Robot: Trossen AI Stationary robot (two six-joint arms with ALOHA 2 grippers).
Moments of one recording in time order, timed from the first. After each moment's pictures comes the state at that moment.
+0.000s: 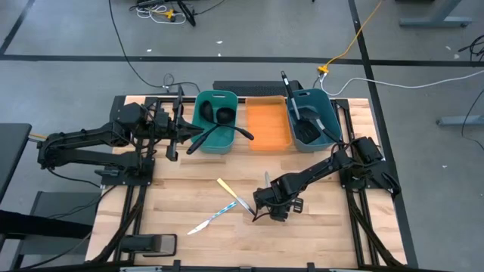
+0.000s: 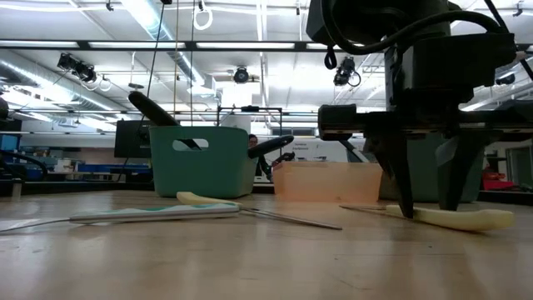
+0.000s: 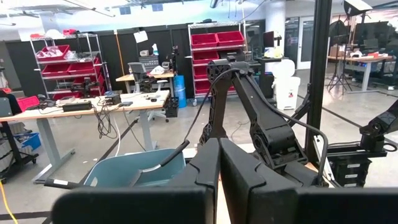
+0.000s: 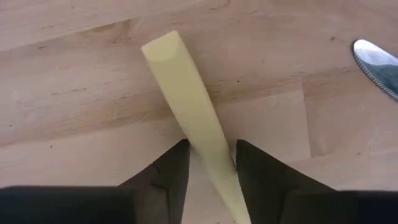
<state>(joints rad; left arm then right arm) 0.18 0.77 0.79 0.08 0.17 0.06 0.33 1.94 1.22 -0.72 -0.12 -1.00</state>
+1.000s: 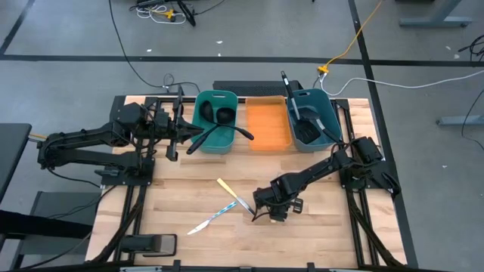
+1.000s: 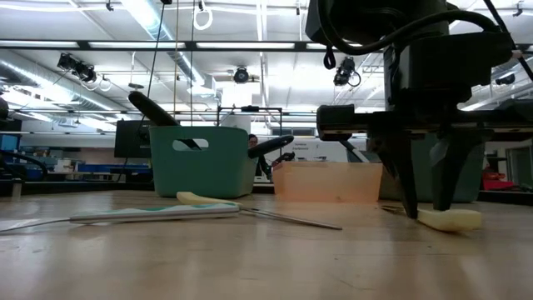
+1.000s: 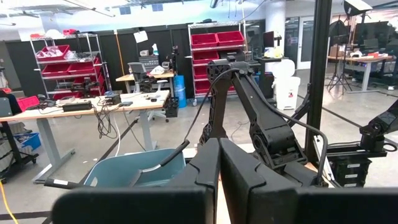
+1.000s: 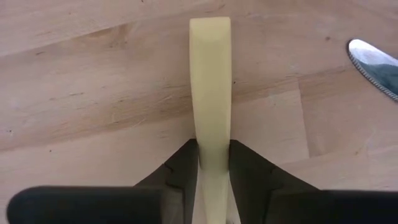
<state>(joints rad) 0.18 0.77 0.79 0.08 0.17 0.06 0.33 1.94 1.22 -0.72 -0.14 -0.99</state>
